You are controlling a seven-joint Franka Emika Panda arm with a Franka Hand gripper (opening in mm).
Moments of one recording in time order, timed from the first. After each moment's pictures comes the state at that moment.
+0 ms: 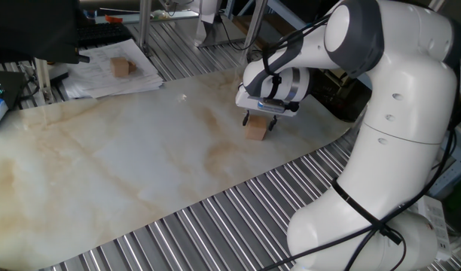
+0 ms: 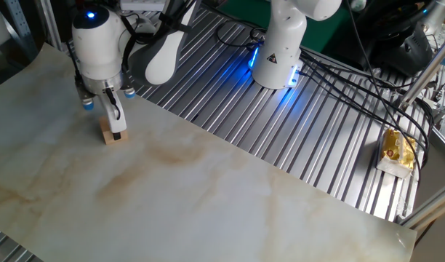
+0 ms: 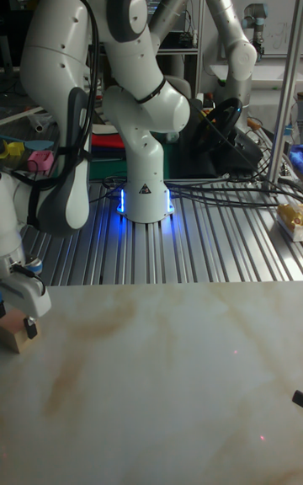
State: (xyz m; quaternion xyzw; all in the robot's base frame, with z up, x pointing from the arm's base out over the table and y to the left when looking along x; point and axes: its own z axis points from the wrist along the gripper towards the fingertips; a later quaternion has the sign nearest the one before) arm 0.506 -0.265 0.087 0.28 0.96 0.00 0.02
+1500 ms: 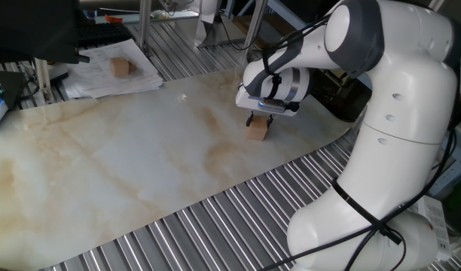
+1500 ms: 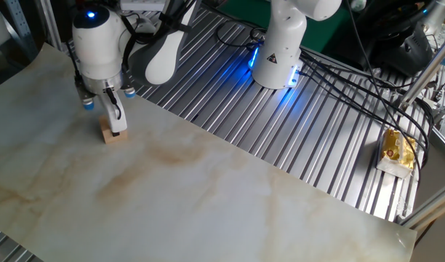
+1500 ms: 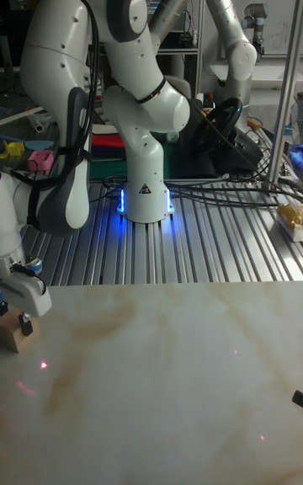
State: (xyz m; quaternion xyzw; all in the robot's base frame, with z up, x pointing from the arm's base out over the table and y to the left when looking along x) arm 0.506 -0.265 0.087 0.27 0.96 0.00 0.02
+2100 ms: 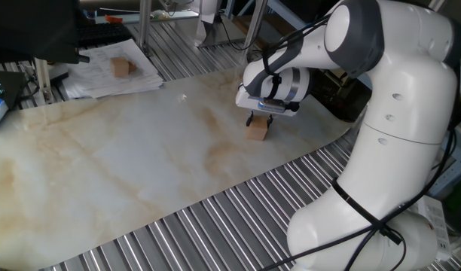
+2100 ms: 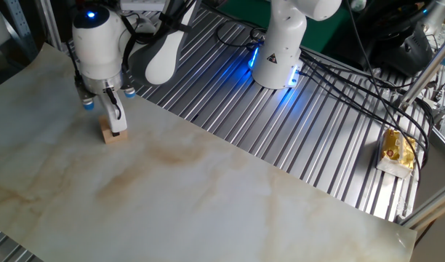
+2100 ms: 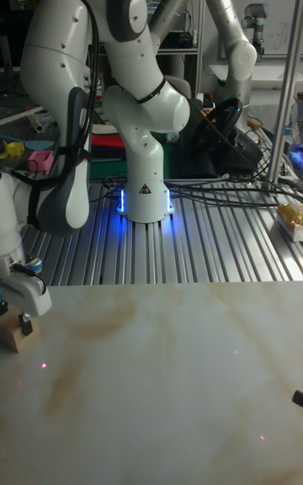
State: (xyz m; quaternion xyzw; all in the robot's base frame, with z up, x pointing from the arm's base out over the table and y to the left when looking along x) arm 0.505 -0.265 0.087 0.27 0.96 0.00 0.02
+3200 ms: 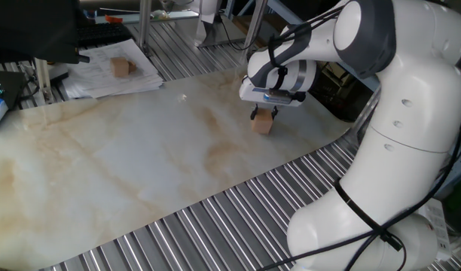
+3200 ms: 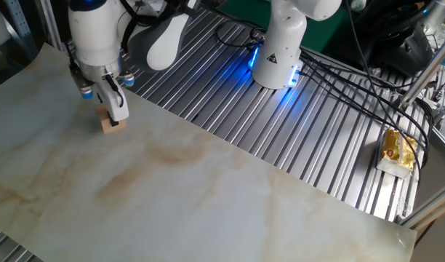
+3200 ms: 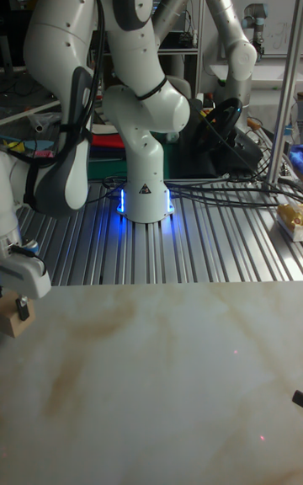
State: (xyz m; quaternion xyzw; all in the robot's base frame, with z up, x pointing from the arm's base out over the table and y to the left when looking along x) arm 0.503 -0.268 0.125 0.23 0.97 -0.01 0.02
